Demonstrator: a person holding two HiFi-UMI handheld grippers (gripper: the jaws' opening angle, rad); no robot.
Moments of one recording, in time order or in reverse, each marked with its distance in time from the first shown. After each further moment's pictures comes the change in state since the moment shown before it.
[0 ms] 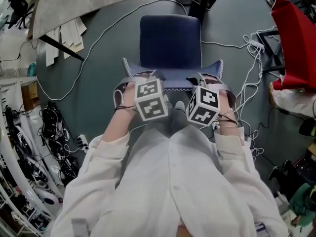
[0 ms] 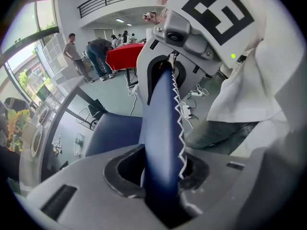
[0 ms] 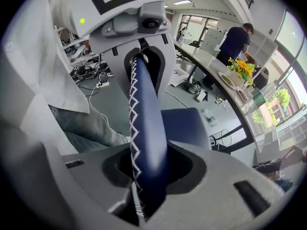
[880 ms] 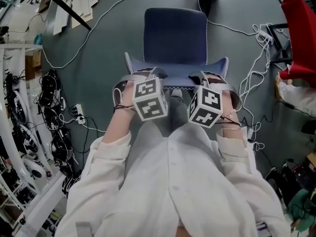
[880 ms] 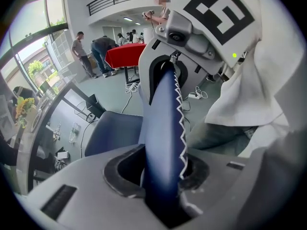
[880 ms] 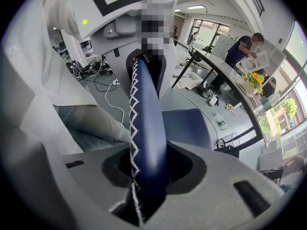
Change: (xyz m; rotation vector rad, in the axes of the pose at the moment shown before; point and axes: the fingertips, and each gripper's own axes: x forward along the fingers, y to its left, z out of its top) left arm 0.005 -0.200 0.004 -0.102 0.002 0.044; right arm -0.039 0.189 -0.043 -0.093 -0.023 0.033
